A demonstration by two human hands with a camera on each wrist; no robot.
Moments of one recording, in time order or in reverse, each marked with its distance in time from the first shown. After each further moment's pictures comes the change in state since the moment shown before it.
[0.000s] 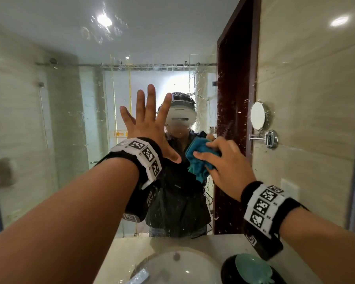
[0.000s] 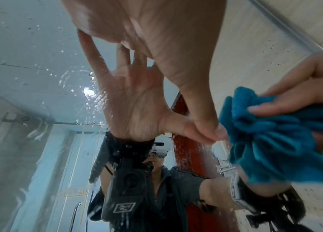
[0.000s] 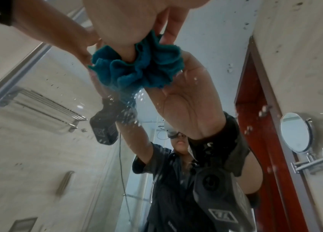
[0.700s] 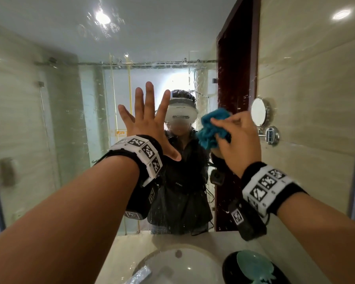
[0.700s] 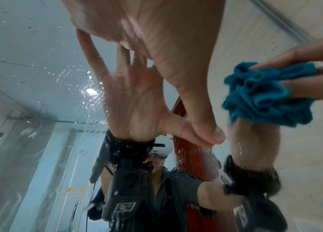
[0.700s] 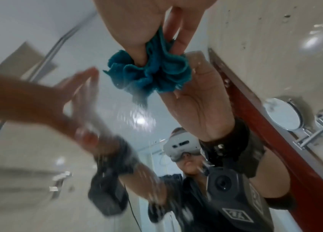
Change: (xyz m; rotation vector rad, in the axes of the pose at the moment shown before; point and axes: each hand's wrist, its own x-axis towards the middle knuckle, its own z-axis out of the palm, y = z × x) left_hand 0.002 0.001 0.002 0.019 0.007 -0.023; right_hand 0.029 0.007 -0.017 0.264 0.237 0.333
